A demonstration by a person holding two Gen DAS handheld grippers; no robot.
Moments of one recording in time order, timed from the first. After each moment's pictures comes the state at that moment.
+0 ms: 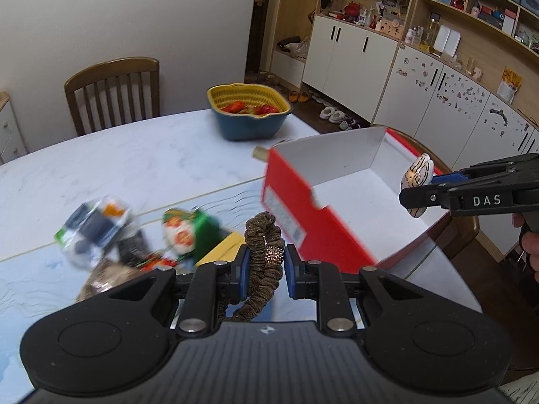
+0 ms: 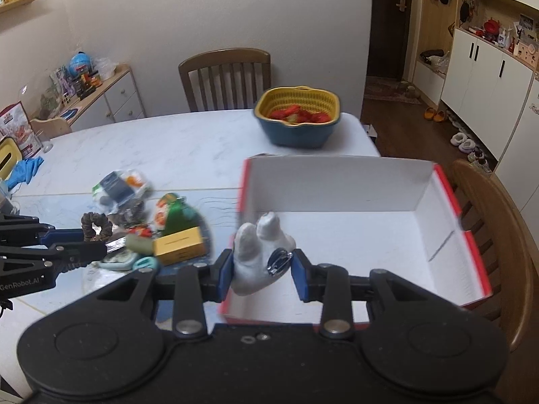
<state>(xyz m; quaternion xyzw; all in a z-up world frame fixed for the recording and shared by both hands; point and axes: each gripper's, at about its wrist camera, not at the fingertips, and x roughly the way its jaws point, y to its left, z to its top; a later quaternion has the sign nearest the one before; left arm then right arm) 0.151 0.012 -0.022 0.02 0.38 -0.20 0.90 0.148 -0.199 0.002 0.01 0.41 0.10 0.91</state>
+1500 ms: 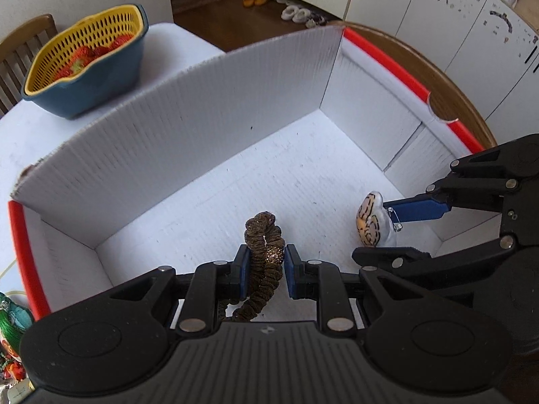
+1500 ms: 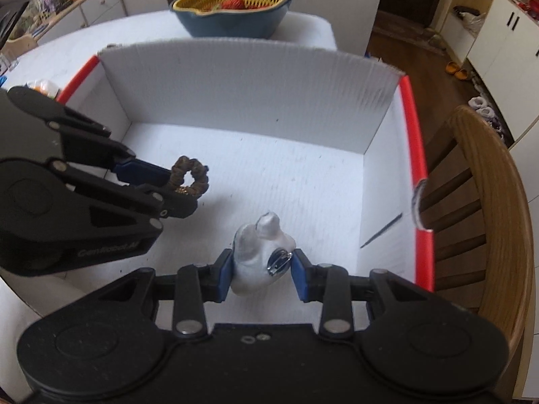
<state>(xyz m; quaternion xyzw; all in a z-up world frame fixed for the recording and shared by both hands) 0.299 -0.218 -0.128 0.12 0.53 -0.24 0.80 0.248 -0.316 -0.114 -0.07 0.54 0.14 0.82</state>
